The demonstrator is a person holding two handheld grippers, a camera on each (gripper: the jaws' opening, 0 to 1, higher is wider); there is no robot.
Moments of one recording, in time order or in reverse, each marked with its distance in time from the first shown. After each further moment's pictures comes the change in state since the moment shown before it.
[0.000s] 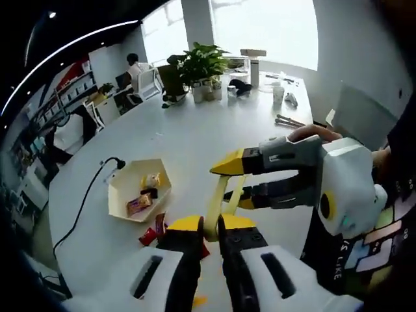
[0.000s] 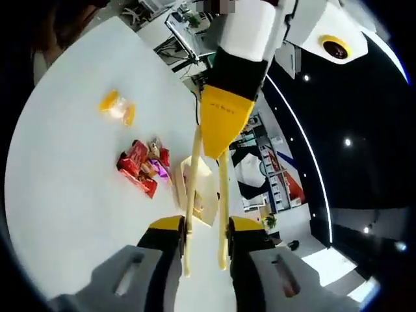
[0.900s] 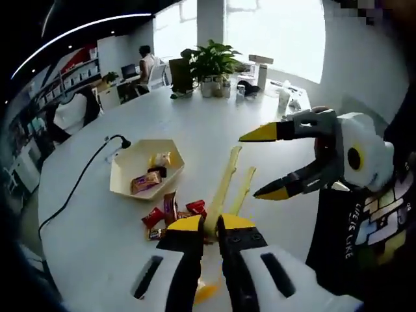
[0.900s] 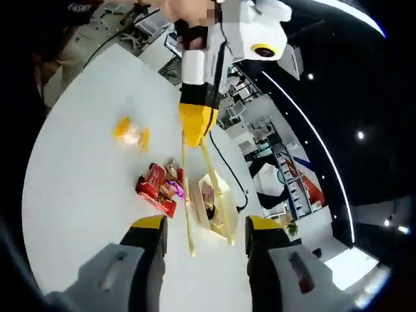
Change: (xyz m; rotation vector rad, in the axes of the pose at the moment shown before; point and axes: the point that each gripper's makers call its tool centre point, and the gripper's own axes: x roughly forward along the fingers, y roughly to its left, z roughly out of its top) left arm -0.006 0.023 -0.044 -0.088 -0.037 -0.026; right arm 0.003 0.018 0.027 0.036 -0.091 0.087
